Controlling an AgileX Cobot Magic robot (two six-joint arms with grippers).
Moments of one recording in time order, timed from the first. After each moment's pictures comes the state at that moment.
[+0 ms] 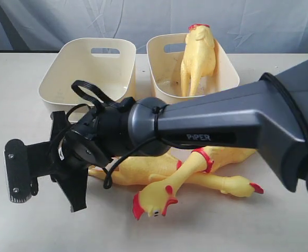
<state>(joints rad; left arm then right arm) 0.02 0.00 0.01 0.07 0.31 -0.07 1.09 2.13 -1.45 0.03 0.31 -0.98</state>
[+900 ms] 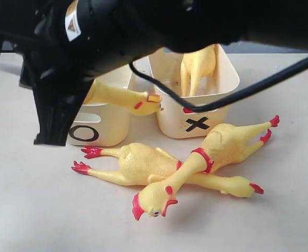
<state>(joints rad) 0.02 0.00 0.01 0.07 0.31 -0.07 1.09 1.61 -1.45 0.02 0.54 -0.70</state>
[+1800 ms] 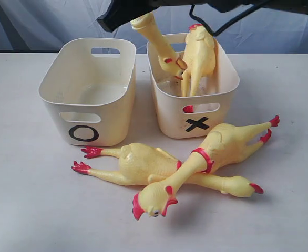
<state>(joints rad) 0.02 0.00 0.01 0.07 0.31 -0.07 0.69 1.72 -1.45 0.02 0.15 -0.40</state>
